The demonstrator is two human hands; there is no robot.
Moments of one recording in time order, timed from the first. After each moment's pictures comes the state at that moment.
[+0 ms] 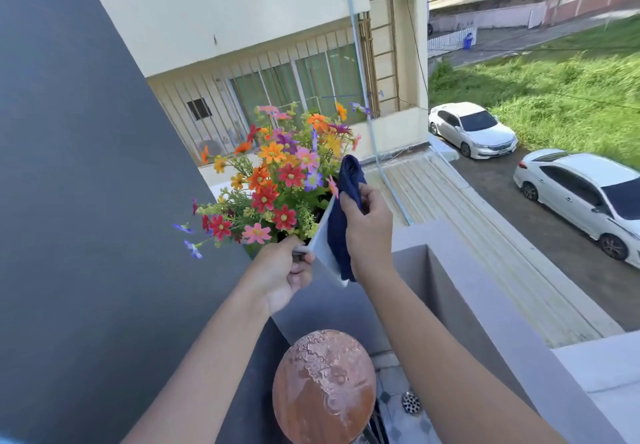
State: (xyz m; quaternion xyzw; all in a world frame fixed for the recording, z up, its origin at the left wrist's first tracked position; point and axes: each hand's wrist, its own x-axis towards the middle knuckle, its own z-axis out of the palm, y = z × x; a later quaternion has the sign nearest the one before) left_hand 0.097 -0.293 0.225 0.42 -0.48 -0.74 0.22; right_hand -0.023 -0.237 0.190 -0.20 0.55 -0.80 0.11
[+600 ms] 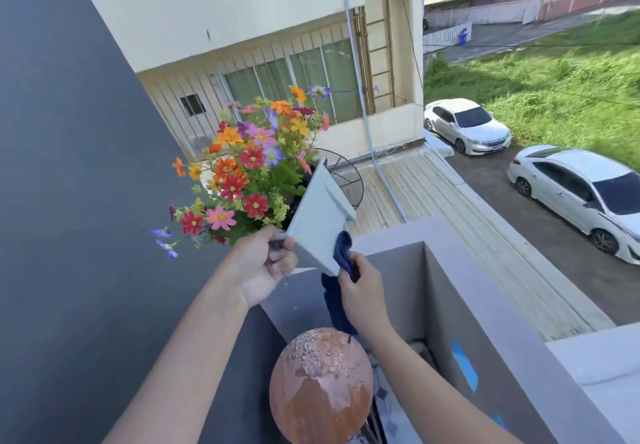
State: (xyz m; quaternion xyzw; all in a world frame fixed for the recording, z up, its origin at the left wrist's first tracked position) left_hand 0.102 -0.316 0.235 0.40 -0.41 -0.78 0.26; right_hand 0.005 -0.222 0.093 -0.25 0.67 -0.68 0.17
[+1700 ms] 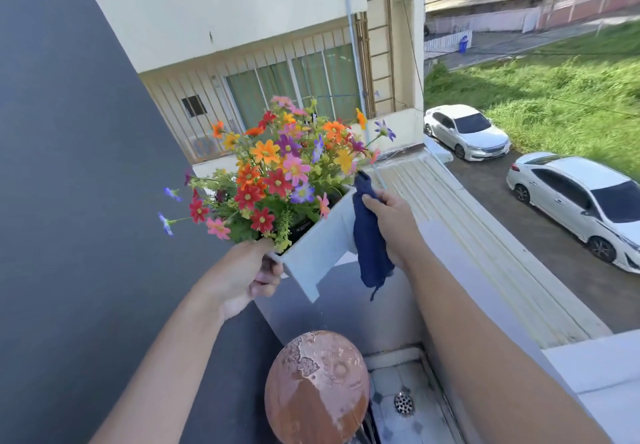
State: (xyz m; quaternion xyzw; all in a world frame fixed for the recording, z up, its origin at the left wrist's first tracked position) left_hand 0.128 -0.313 0.237 0.40 -0.62 -0.66 0.15; right_hand -0.093 -0.222 0.171 -0.20 0.57 -0.75 0.28
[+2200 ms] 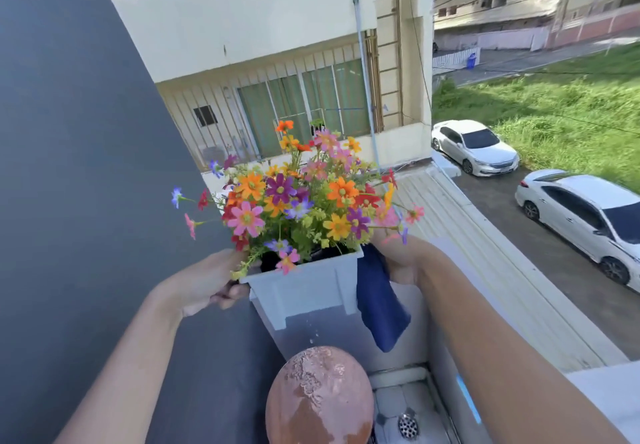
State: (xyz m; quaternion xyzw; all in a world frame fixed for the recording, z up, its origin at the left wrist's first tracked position) left_hand 0.165 -0.361 0.255 0.32 -0.80 -0.50 0.02; right_hand -0.092 -0.221 0.176 -0.24 0.57 -0.59 0.52
